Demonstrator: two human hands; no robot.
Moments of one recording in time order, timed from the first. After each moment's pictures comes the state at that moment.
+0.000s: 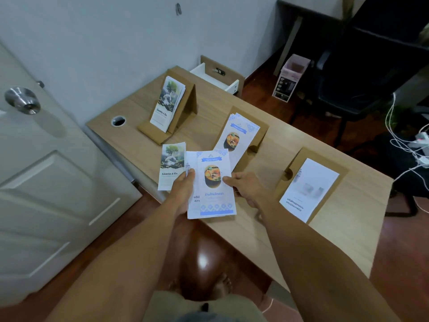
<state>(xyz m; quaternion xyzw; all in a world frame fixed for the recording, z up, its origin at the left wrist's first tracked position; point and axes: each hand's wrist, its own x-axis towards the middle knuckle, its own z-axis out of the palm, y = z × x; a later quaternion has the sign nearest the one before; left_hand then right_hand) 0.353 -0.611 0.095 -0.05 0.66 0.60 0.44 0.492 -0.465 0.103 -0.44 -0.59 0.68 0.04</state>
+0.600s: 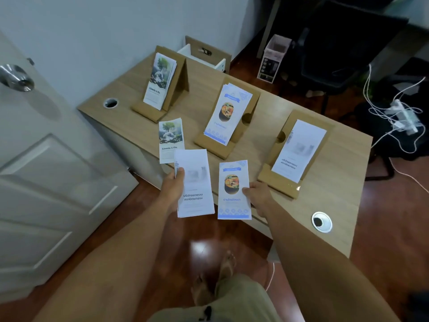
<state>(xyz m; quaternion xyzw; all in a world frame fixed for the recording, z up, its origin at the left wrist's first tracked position) 0.384 -0.718 0.068 0.01 0.72 0.55 0.43 0.592 -0.566 0.053 -0.61 -0.52 0.59 0.06</state>
